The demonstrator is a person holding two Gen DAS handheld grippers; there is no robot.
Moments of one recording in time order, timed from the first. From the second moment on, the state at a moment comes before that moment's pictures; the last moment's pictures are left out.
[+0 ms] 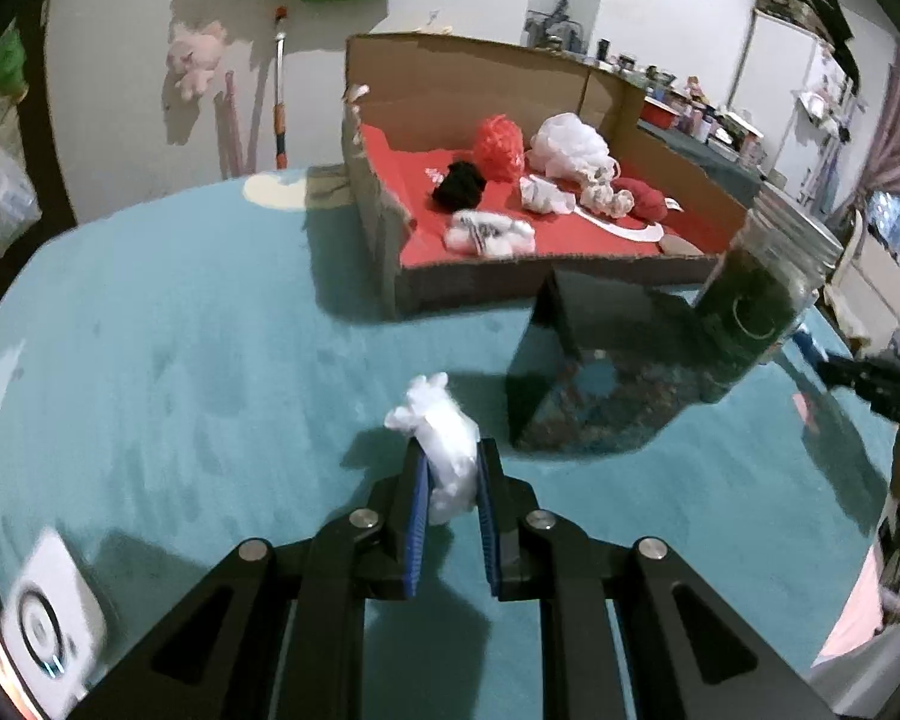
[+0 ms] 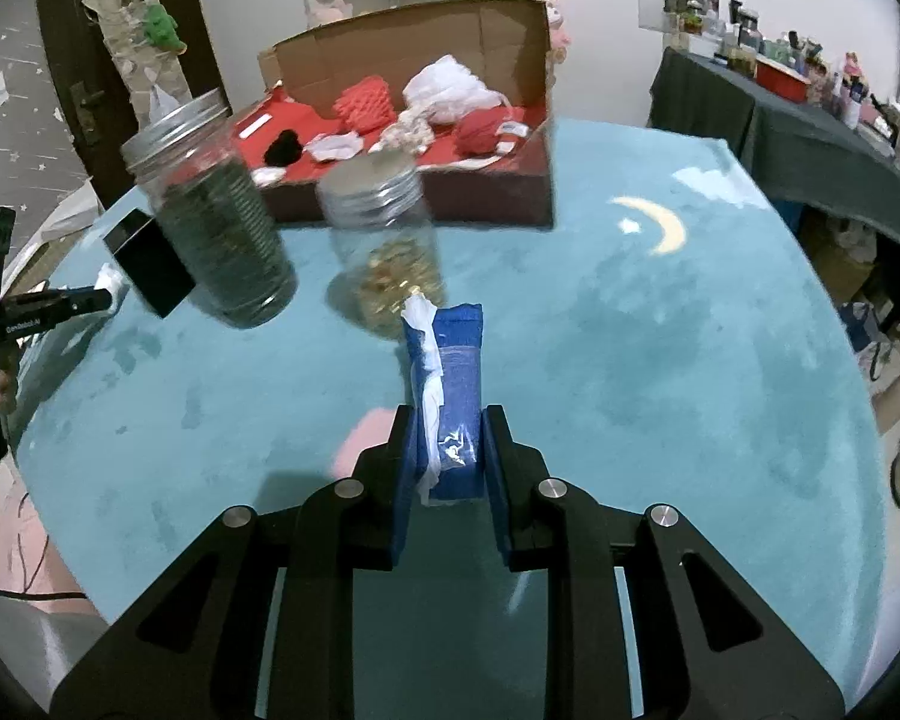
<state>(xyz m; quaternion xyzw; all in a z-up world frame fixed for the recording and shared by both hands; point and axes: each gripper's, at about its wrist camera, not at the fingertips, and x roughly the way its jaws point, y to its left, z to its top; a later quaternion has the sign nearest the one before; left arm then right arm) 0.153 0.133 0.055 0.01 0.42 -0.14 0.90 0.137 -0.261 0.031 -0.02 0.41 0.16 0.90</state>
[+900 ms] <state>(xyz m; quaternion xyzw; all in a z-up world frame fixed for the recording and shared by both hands) 0.232 0.069 0.124 0.12 0.39 -0.25 0.88 0.225 -0.248 0.084 -0.17 0.37 0.22 0.89</state>
